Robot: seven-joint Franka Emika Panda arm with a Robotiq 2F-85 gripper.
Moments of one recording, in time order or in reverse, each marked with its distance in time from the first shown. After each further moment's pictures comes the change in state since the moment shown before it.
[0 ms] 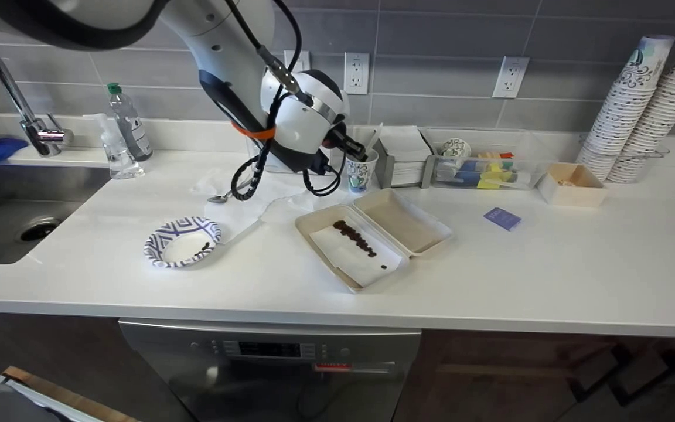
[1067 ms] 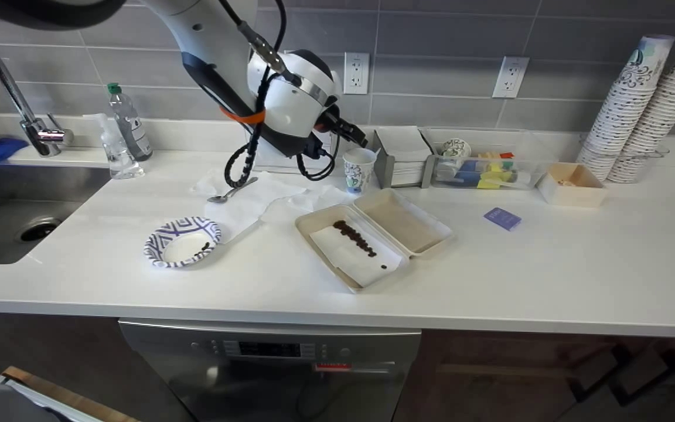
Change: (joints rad) arm 0.024 -0.060 0.007 -0.008 0.000 -0.010 0.000
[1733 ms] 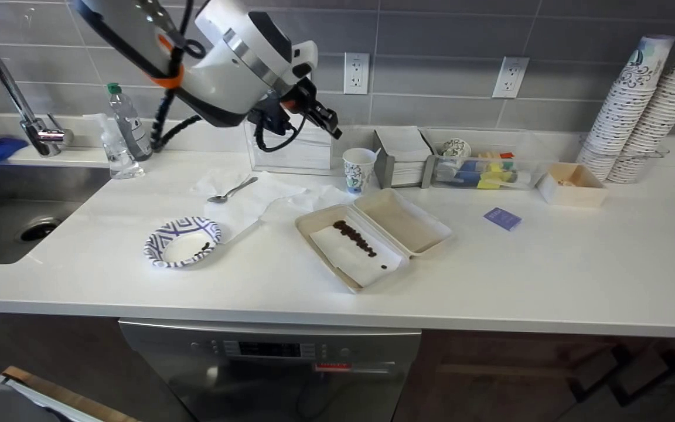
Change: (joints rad) arm -0.003 -0.291 0.072 -0.260 0.453 -0.160 -0.377
